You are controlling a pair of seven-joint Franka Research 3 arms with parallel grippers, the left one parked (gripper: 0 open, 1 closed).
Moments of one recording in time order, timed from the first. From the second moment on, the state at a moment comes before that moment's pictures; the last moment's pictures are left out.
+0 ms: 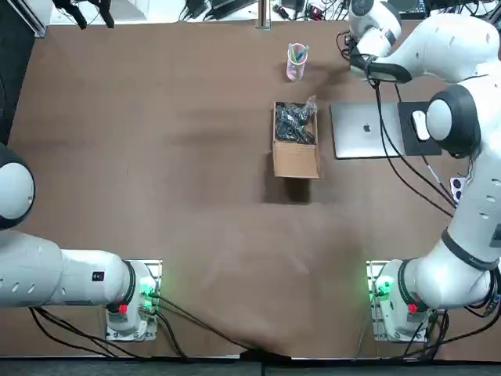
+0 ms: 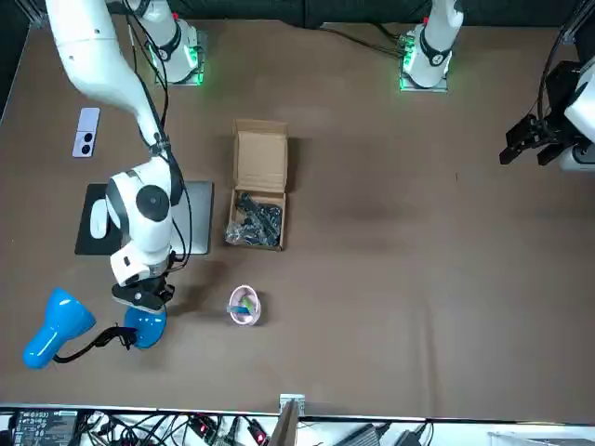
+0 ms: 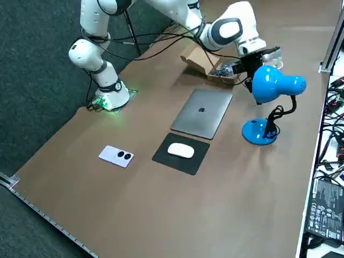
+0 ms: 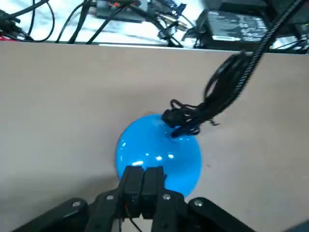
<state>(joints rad) 0.19 0.65 0.01 -1.59 -0.79 2.44 0.91</state>
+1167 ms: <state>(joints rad) 0.20 0.44 0.11 -1.73 -0.49 2.12 0.89</state>
